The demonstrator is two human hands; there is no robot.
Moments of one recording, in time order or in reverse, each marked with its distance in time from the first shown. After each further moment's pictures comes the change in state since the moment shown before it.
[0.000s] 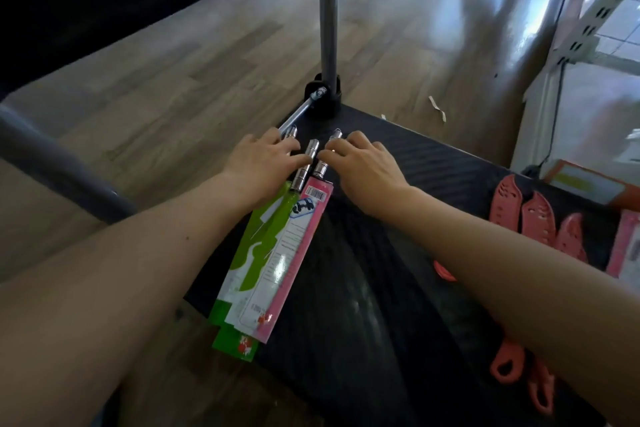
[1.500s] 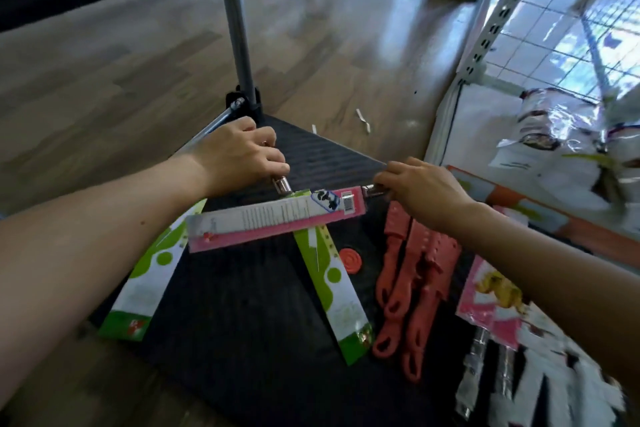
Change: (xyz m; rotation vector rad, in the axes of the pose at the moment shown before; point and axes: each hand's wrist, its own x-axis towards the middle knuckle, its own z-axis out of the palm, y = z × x) left_hand 0.040 0.037 -0.026 0.160 0.632 0.664; right_hand -0.130 0.129 -0.039 -0.204 -0.130 0.080
